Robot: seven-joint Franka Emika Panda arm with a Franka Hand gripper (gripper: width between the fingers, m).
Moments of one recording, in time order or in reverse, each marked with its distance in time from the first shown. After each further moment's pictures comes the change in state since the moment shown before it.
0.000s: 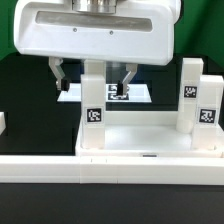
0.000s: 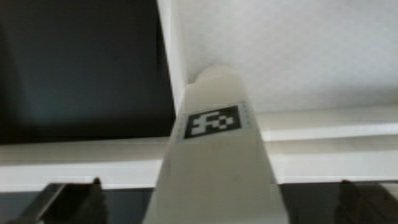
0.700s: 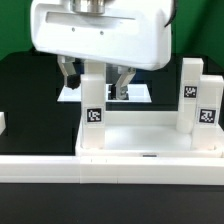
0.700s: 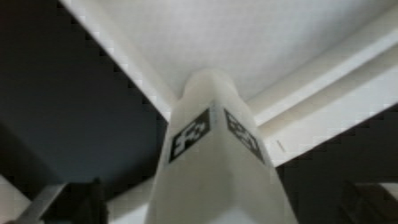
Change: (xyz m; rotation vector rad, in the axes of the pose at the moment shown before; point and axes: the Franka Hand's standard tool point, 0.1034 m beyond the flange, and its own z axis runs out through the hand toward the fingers) arm 0.000 -0.002 0.000 0.015 -0.002 0.449
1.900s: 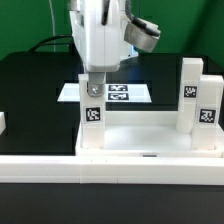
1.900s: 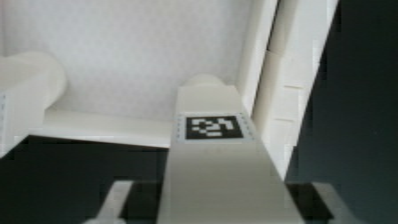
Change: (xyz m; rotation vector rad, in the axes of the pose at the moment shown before) arm -0.001 0.001 0.000 0.022 -0.034 0.915
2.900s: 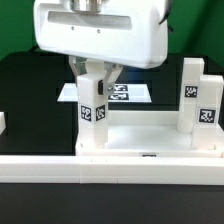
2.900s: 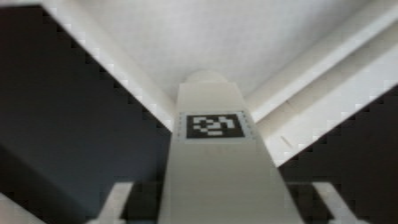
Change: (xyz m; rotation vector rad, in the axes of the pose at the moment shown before) arm -0.001 0.002 0.000 -0.014 0.010 -0.625
